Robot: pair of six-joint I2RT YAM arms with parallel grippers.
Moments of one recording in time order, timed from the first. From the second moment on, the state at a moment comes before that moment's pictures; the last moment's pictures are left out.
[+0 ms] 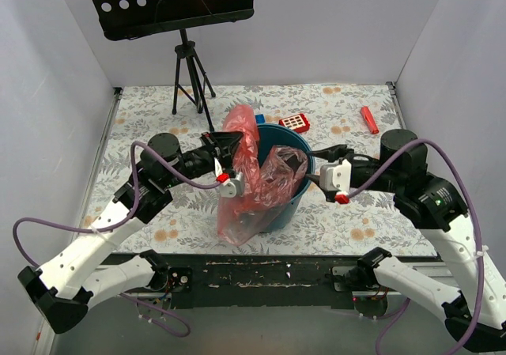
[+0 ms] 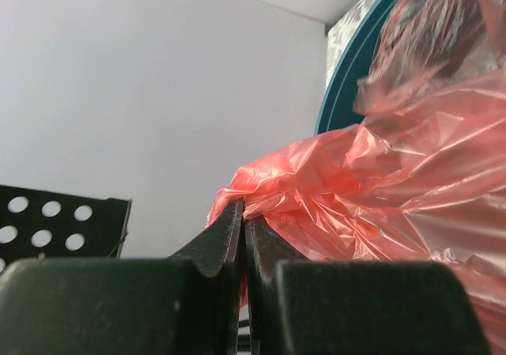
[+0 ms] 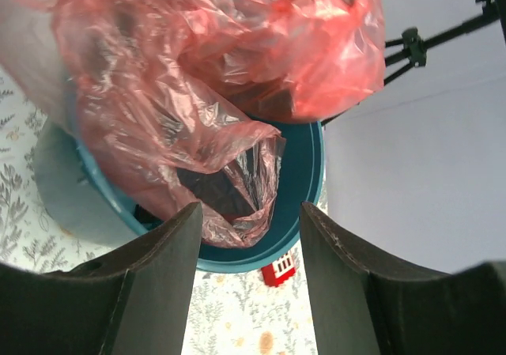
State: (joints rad) left arm -0.72 0.93 1.03 -0.13 0.37 1.25; right arm 0.60 0.86 1.27 -0.76 -0.64 -0.97
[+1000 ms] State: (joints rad) left arm -0.71 1.09 1.23 -0.08 0.35 0.29; right arm 0.66 0.80 1.05 -0.55 -0.82 -1.44
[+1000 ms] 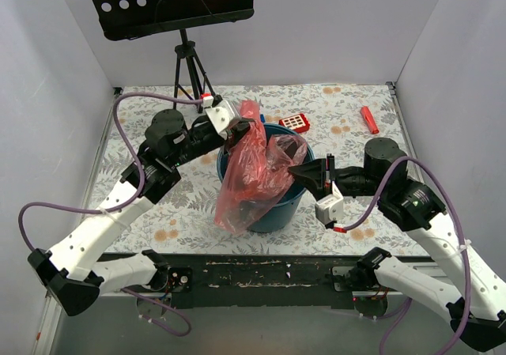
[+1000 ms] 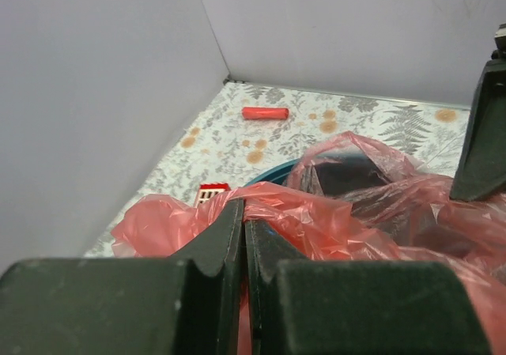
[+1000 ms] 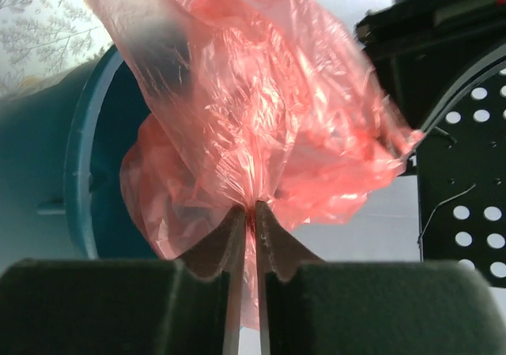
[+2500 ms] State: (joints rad) left arm -0.40 1.14 1.63 -0.59 0.90 -0.11; right arm 0.96 1.11 1.29 -0.30 -0.27 -0.80
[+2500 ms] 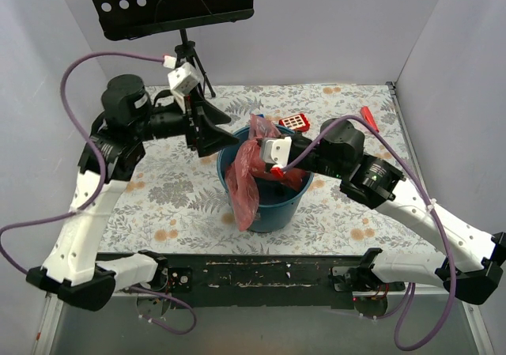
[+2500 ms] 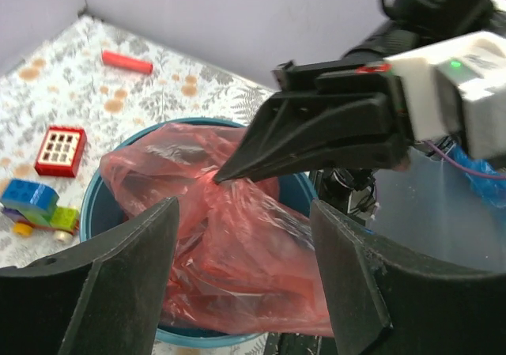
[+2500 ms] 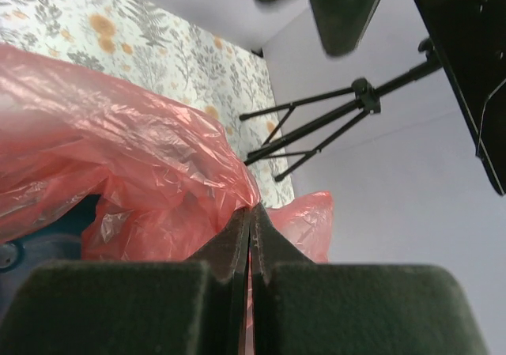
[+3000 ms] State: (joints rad) left arm -0.57 1.31 1.73 -0.71 0.75 -0.06; right arm 0.99 1.12 1.29 -0.30 -0.09 -0.81
